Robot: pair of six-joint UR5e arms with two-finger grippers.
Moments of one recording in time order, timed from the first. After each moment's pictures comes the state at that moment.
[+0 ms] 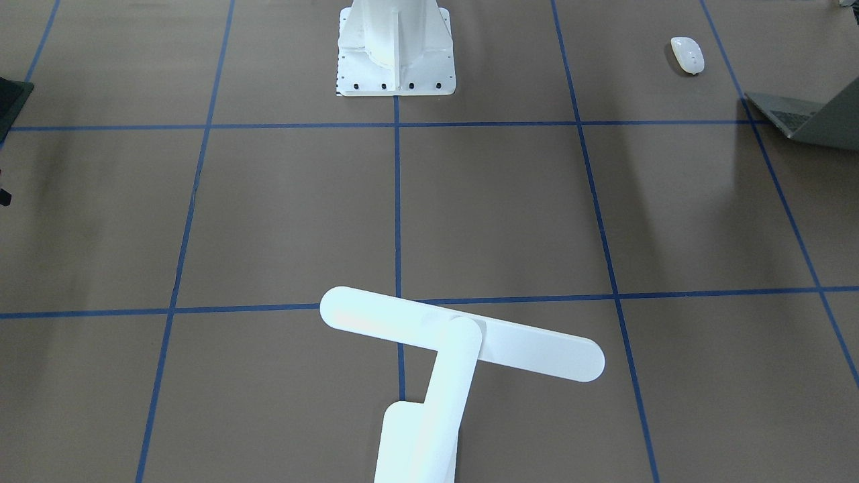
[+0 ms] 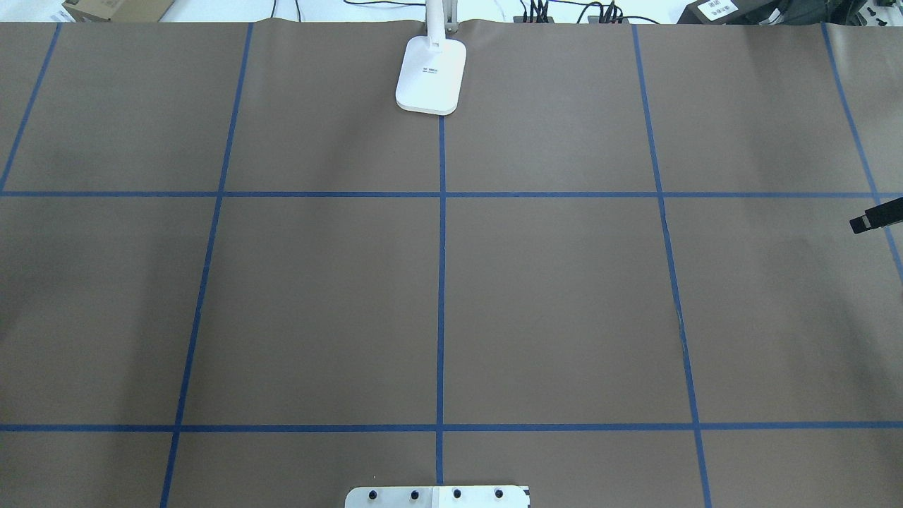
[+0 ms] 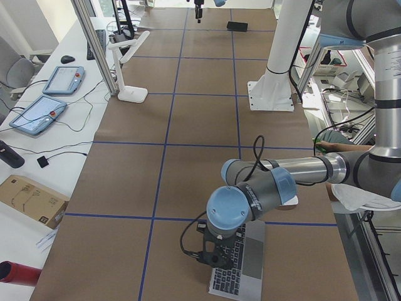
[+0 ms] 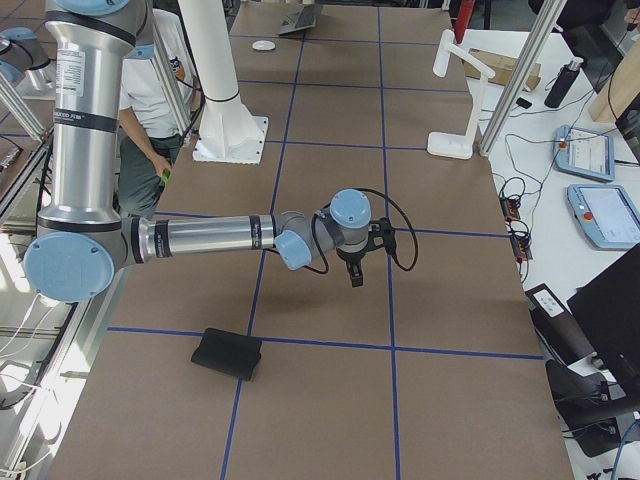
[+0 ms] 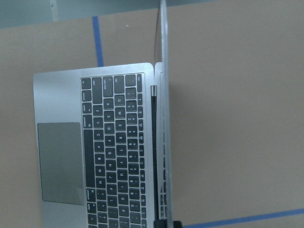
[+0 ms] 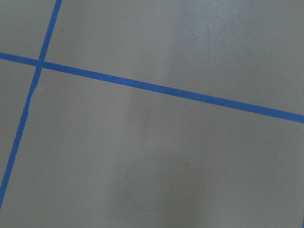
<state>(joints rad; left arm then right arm) -1.88 -1.42 -1.76 -1.21 -2.42 -0.89 1.26 -1.69 1.75 -1.13 2.36 0.34</state>
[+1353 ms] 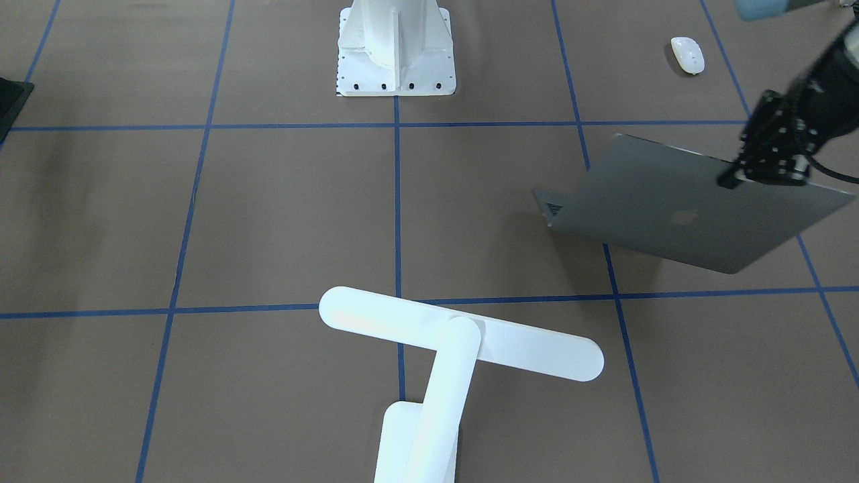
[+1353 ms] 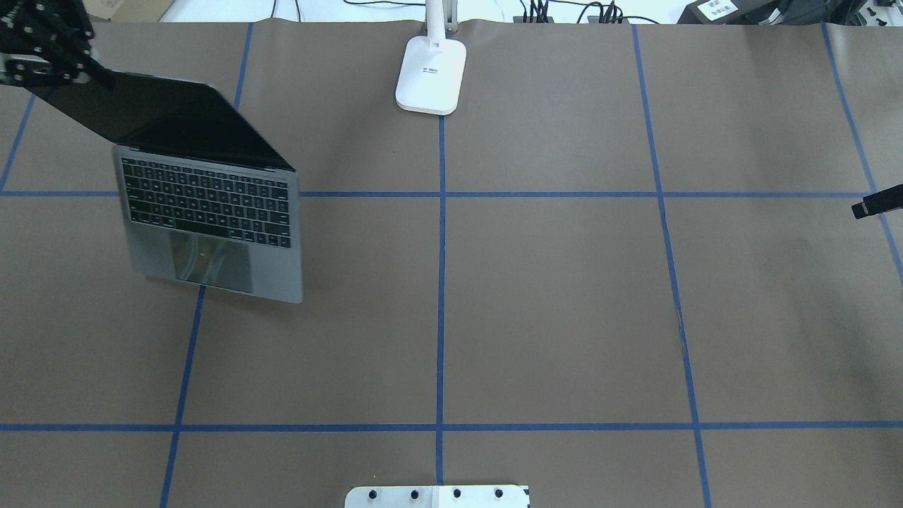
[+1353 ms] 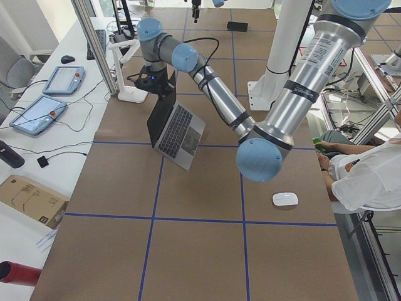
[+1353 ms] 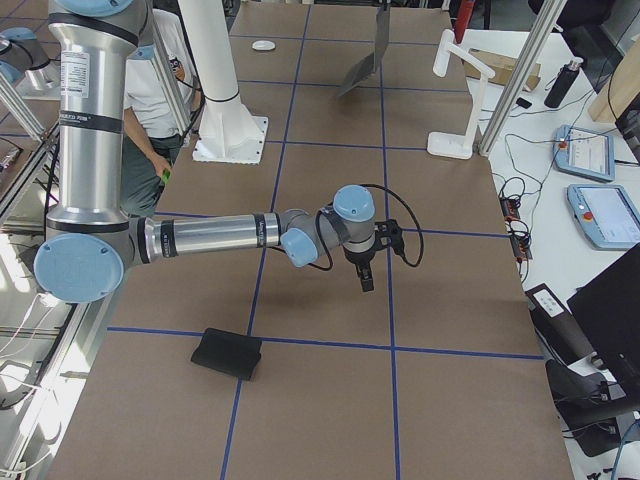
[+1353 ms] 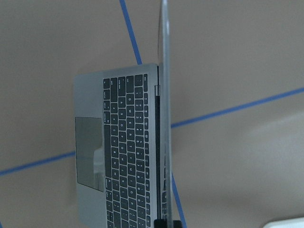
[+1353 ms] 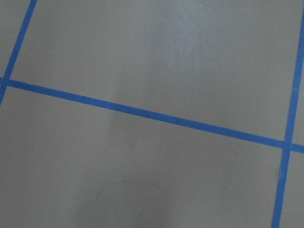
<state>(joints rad) -1.18 -2.12 -1.97 -1.21 -2.38 -2.03 1.25 -1.66 1.74 -1.13 2.26 0.35</state>
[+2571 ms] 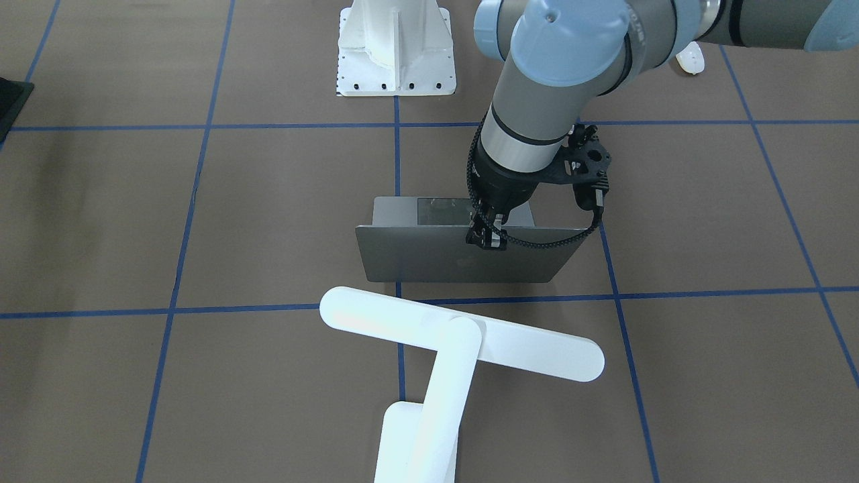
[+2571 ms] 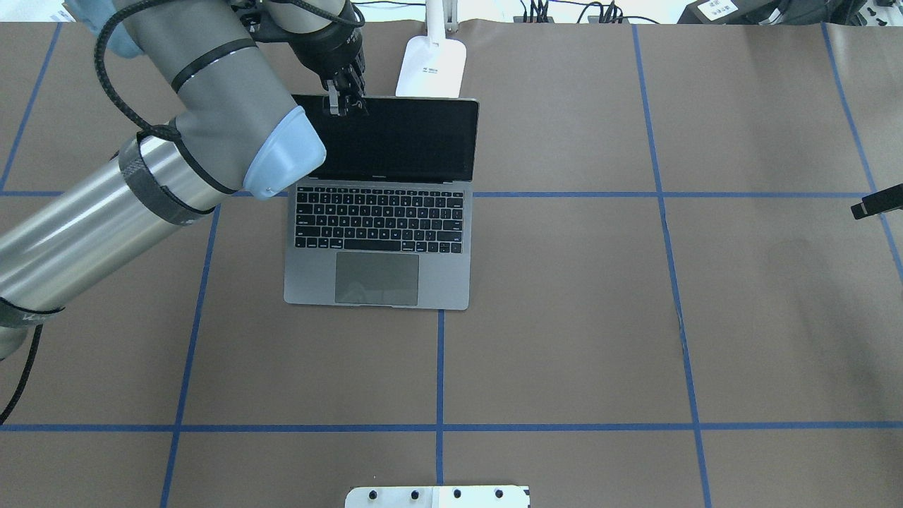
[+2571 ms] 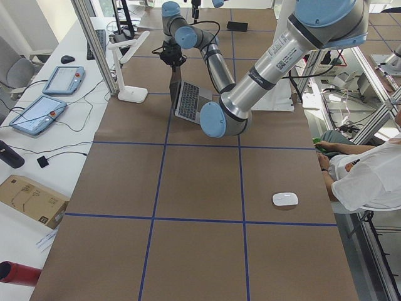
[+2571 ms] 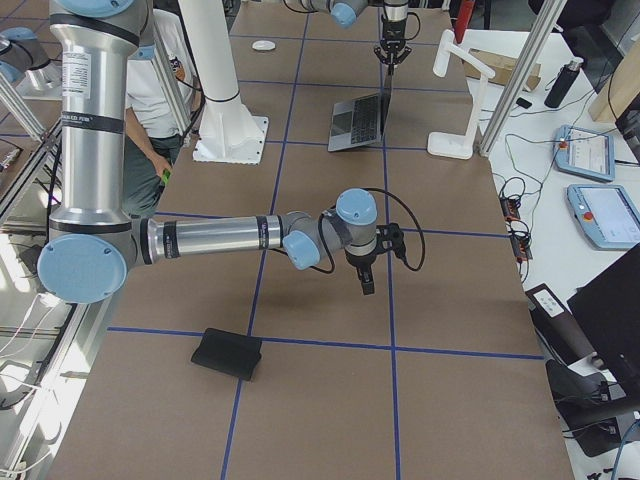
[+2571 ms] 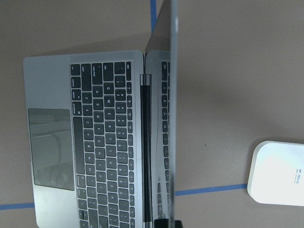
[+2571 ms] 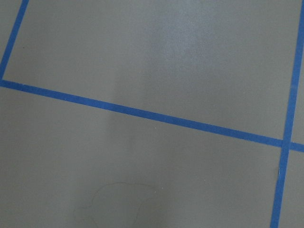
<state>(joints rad) -0.87 -2.51 -1.55 -1.42 -2.13 -2.48 1.25 -1.65 1.71 -1.13 2.26 0.36</state>
